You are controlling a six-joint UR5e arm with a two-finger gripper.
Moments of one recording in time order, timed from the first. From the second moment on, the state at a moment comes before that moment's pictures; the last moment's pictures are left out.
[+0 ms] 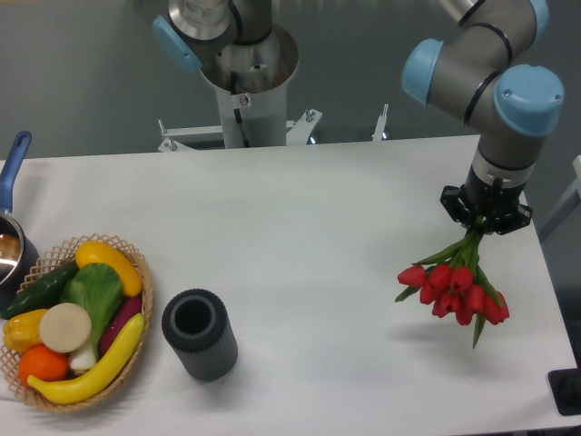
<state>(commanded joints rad) 2.81 -1.98 -1.49 -1.12 1.56 1.21</state>
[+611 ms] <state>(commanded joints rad) 2.73 -1.92 -1.50 -1.10 1.34 1.13</state>
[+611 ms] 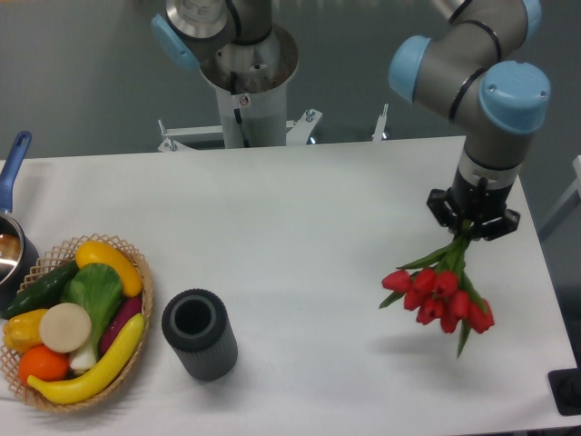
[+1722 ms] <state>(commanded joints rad) 2.62 -1.80 -1.61 -0.79 0.38 0.89</state>
